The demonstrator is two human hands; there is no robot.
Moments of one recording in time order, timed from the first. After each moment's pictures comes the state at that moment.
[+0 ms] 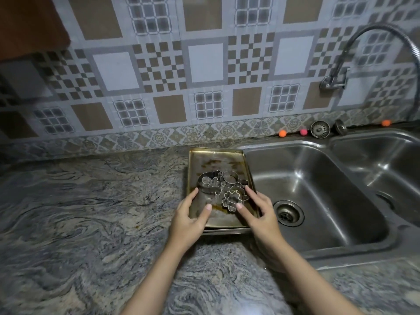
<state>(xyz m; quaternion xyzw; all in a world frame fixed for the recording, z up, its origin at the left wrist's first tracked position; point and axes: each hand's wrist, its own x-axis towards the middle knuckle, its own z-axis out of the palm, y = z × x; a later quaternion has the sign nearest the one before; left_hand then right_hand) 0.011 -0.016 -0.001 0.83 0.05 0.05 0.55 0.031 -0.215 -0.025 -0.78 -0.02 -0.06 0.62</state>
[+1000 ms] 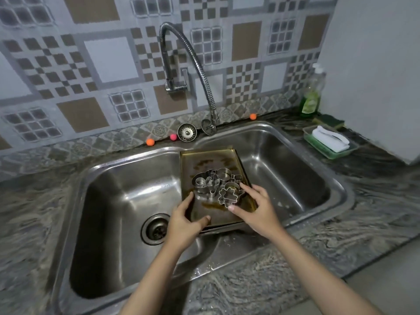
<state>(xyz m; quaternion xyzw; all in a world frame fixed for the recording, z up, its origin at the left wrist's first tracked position) 0.079 -0.457 -0.033 0.83 -0.02 -0.07 0.56 0.051 -0.672 -0.027 -0.85 0.07 -0.08 0.52</state>
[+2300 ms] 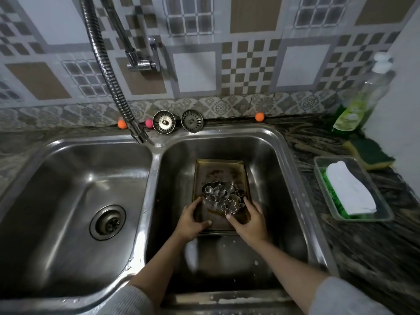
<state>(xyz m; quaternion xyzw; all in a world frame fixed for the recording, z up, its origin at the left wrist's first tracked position) 0.205 -0.652 -0.154 0.84 0.15 -0.12 0.51 0.208 -0.852 -0.161 -0.86 0.09 0.07 0.49</state>
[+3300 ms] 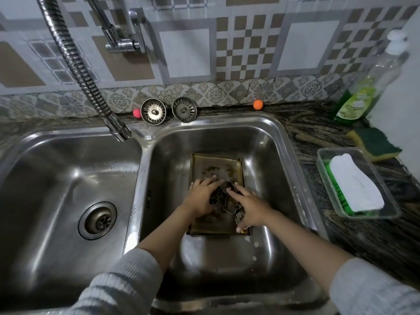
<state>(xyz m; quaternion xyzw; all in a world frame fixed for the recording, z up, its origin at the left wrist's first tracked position) 0.272 -0.679 -0.129 0.96 -0.12 -0.18 0.16 0.275 -0.881 -0.161 -0.92 -0.18 0.29 0.16</state>
